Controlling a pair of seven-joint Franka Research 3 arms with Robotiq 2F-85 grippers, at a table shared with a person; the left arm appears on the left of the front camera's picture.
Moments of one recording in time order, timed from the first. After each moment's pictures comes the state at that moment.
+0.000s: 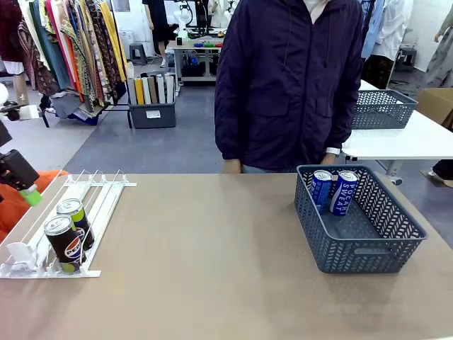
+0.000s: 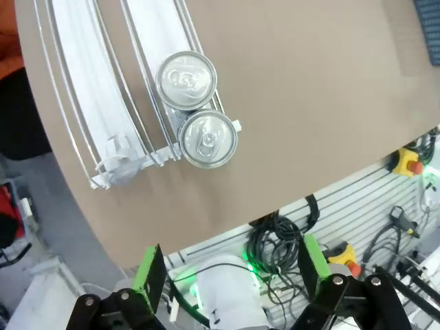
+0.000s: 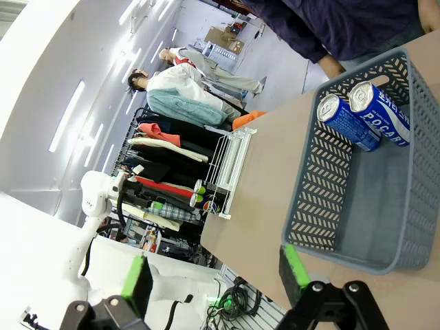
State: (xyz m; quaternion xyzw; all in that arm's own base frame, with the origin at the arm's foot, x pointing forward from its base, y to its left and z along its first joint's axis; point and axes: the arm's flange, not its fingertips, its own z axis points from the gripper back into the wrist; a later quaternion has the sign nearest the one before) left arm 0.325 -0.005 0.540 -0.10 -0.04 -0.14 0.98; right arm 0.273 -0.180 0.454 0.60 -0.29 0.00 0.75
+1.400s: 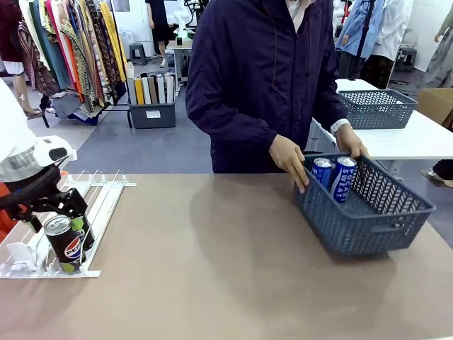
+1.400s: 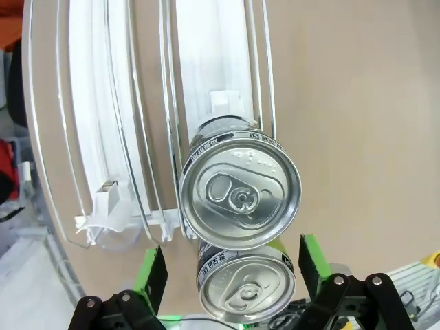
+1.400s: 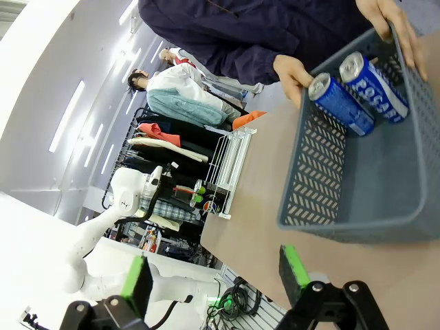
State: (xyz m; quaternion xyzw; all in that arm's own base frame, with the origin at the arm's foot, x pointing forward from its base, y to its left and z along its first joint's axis) left arm 0.387 -0.043 0.416 -0.03 -0.04 -0.01 1.00; right arm 0.273 -0.180 0.454 0.60 -0.29 0.00 0.75
